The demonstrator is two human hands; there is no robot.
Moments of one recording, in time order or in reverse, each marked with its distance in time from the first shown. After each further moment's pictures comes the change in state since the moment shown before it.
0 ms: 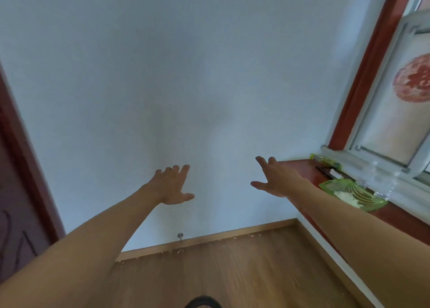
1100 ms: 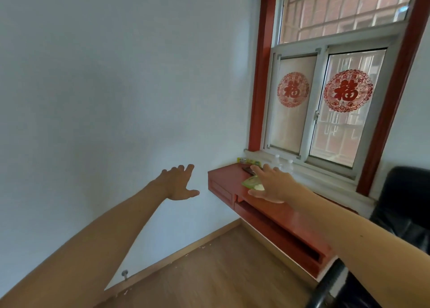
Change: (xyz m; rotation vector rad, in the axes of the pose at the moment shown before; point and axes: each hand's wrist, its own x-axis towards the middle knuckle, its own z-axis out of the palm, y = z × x) left_hand 0.029 0.233 -0.101 -0.037 0.085 0.340; right_hand -0.184 0.180 -0.042 -0.047 0.021 0.288
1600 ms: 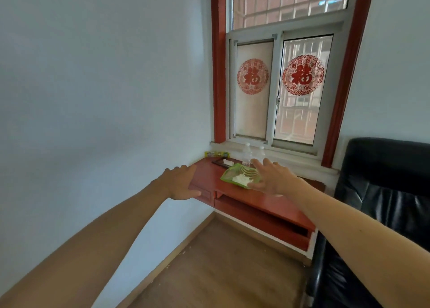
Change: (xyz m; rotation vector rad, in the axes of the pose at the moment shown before) left_hand 0.133 -0.068 0.039 0.024 -0.002 0.379; right_hand 0.070 -0.041 0.026 -0.019 -0.065 0.326
